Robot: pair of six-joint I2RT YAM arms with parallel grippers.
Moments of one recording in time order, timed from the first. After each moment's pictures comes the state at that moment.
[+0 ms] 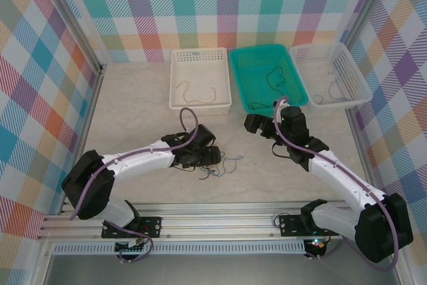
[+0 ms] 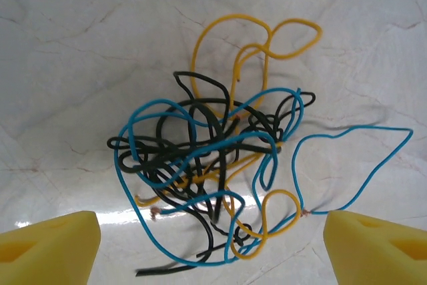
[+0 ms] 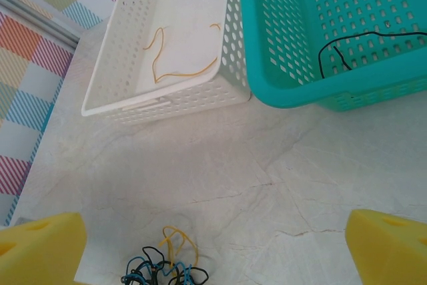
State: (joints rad) left arm -0.86 1.50 0.94 -0.56 -0.08 -0.92; right arm 0.44 1.09 0.68 -0.11 -0.14 0.62
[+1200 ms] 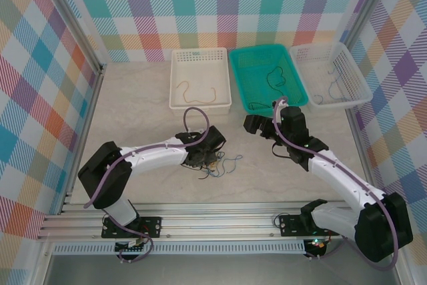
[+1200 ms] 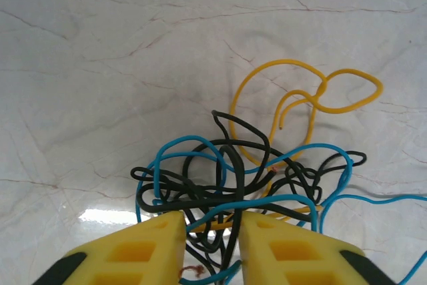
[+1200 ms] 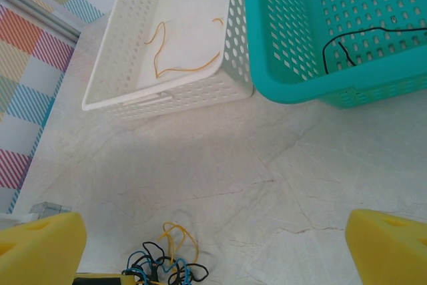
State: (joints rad) left arm -0.90 1.63 1.02 -0.62 -0.24 -1.06; right arm 0.44 1.09 0.68 -0.11 -0.16 0.60
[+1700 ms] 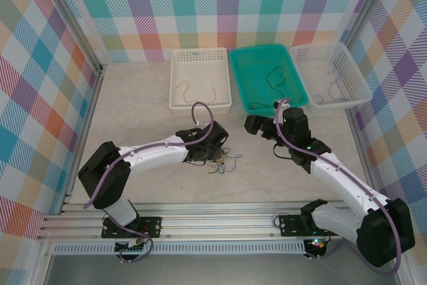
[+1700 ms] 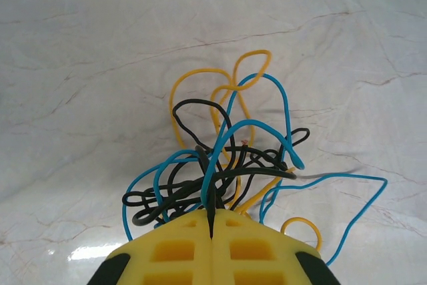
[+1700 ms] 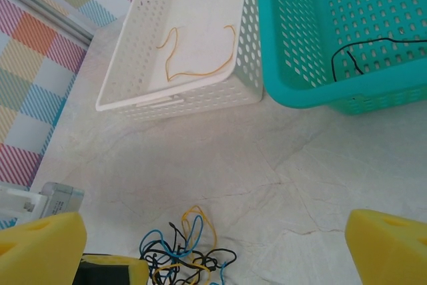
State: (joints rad) left arm -0.90 1.63 1.06 -0.53 -0.21 -0.88; right arm 0.44 1.05 0.68 -0.12 -0.16 0.60
